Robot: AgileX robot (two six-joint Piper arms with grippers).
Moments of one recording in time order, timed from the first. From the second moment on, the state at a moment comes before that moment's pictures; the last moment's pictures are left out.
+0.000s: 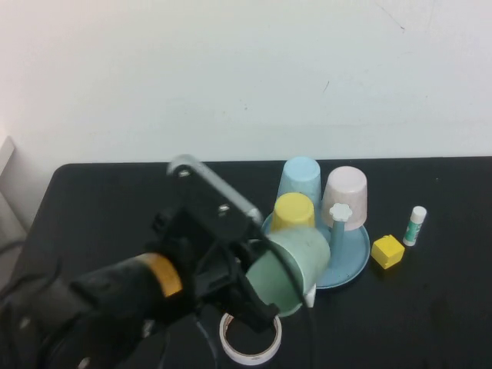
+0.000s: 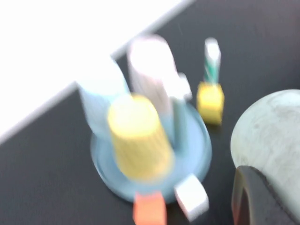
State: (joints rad) right arm 0.03 -0.01 0.03 0.55 0.37 -0.01; left arm -0.80 1.32 -0.74 -0.18 -0.03 0.20
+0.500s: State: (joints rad) right arm 0.03 -0.01 0.03 1.05 0.52 -0.15; left arm -0.80 1.28 -0.63 -0.14 -0.72 0.48
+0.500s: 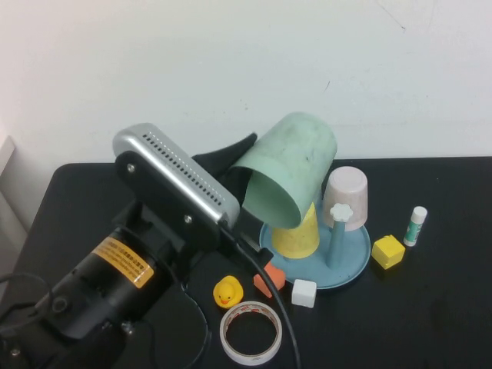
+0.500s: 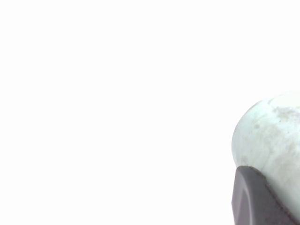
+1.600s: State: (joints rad) right arm 0.03 0.82 -0.44 1.71 0.83 -0.48; left arm -0.80 1.35 -0.63 0.29 -0.84 0.33
